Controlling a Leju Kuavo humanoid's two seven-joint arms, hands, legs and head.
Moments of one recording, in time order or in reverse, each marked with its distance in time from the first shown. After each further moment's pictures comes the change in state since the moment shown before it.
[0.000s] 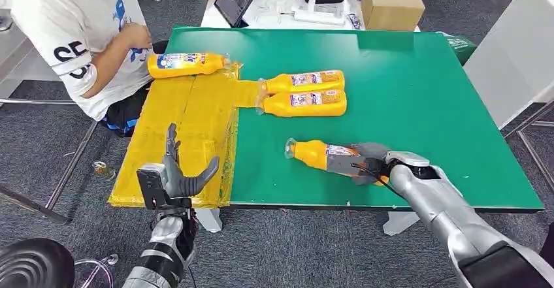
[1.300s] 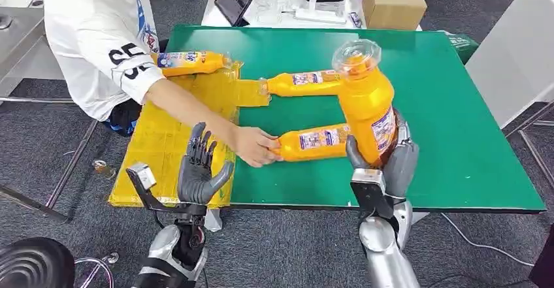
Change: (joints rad) left arm 0.139 -0.018 -0.142 -0.291 0.365 -0.359 0.251; right arm 0.586 0.446 -0.609 -0.743 -0.093 -0.974 -0.505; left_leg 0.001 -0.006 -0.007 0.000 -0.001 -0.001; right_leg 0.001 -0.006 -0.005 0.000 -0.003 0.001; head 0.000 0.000
